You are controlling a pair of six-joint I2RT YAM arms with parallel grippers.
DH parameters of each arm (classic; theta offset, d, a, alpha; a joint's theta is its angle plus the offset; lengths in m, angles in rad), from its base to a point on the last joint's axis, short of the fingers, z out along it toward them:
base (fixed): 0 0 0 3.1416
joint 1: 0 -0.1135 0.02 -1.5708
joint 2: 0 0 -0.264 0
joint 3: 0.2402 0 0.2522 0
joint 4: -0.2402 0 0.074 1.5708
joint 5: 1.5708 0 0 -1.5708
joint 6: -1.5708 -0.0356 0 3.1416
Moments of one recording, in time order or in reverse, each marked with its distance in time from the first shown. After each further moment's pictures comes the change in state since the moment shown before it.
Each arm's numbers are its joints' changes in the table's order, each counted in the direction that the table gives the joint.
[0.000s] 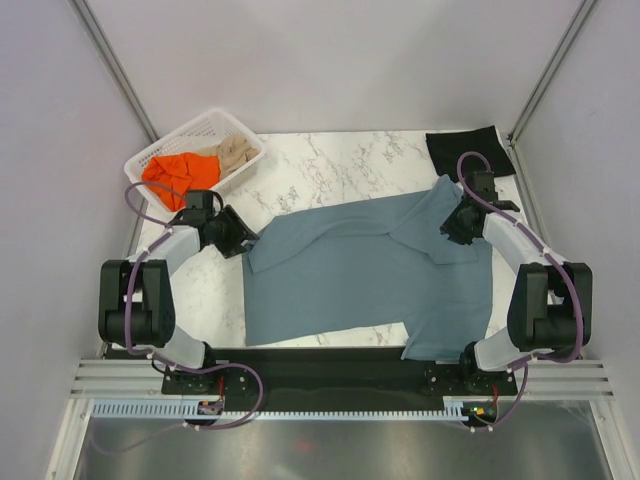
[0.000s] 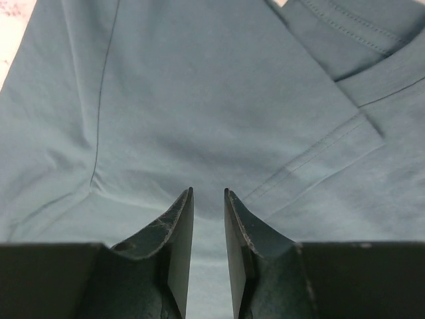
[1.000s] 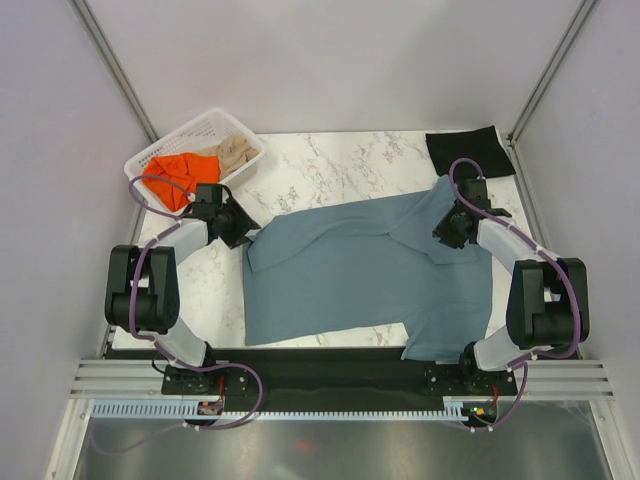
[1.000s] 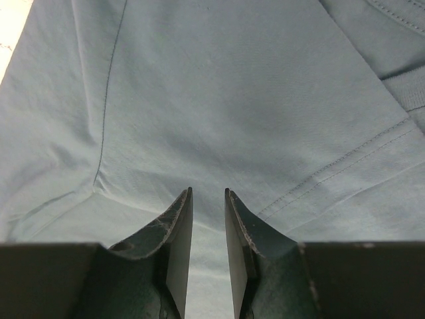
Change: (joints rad) left arm 0.049 -0.101 0.060 0.108 -0.124 0.092; right arm -0.019 -0.025 -0.072 0.126 -0.028 -0.019
